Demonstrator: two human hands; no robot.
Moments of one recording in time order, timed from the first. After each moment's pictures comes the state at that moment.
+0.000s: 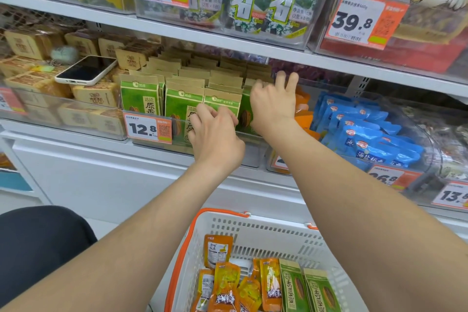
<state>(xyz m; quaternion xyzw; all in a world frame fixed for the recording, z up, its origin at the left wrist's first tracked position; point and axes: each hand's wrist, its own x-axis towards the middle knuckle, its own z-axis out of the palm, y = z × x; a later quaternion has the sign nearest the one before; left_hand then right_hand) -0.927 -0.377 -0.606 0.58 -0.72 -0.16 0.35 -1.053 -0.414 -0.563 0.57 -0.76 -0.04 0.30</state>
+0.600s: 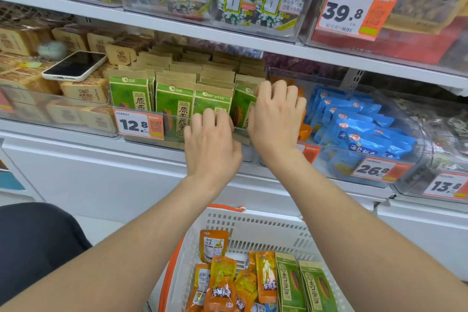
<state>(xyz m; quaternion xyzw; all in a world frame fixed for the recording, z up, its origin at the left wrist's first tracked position) -0.928 -0.370 -0.642 0.51 -0.77 0.04 0.38 -1.059 -0.377 -0.602 0.52 -0.73 0.21 0.40</state>
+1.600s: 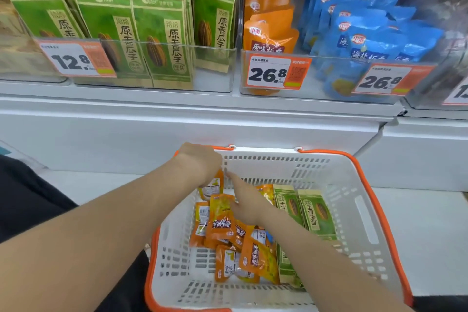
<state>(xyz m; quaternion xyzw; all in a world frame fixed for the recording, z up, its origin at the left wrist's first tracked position) -0.949 -0.334 -0.747 0.34 -0.88 0.03 -0.34 -1.072 -0.237 -0.891 0.63 -0.69 0.10 -0.35</state>
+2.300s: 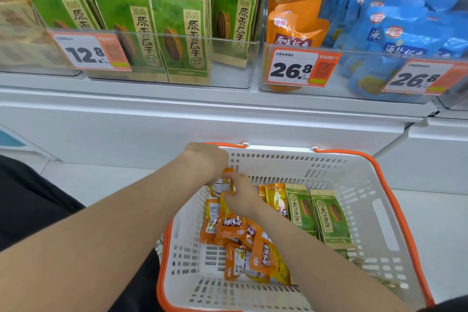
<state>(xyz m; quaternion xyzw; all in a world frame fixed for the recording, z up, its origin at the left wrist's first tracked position) -0.934 -0.346 -0.750 0.37 -0.86 -0.02 -0.34 -1.032 -0.270 -0.913 0.51 -0.71 0.21 -0.43</state>
